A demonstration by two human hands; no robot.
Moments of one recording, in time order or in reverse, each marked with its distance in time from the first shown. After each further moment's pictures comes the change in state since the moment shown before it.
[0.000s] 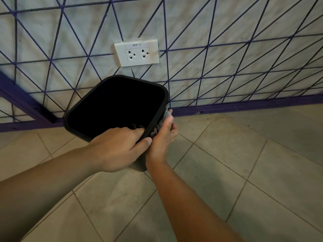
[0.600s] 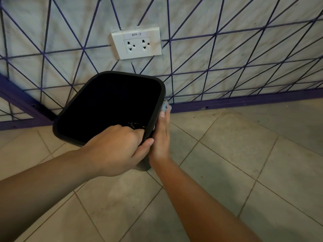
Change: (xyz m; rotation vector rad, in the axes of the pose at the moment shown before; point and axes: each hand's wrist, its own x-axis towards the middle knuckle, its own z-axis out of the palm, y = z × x) left_hand 0.005 -0.008 0.003 0.188 0.057 0.104; right_hand 0.013 0.012 -0.002 -0.200 -0.275 -0.170
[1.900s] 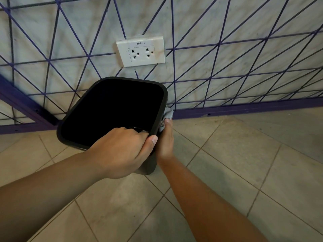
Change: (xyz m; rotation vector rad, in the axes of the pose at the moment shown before) left_hand 0.007 0.000 0.000 -0.088 0.138 0.031; right_hand 0.034 0.038 -0.007 0.045 0.014 0.102
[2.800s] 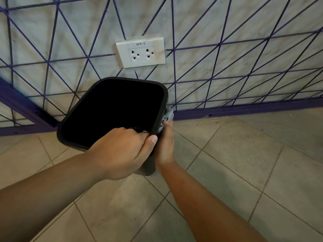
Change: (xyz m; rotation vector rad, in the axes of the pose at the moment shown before) left_hand 0.004 -0.001 -0.002 -0.001 0.010 0.005; right_hand -0.011 -0.015 0.004 -0.079 -0.006 -0.003
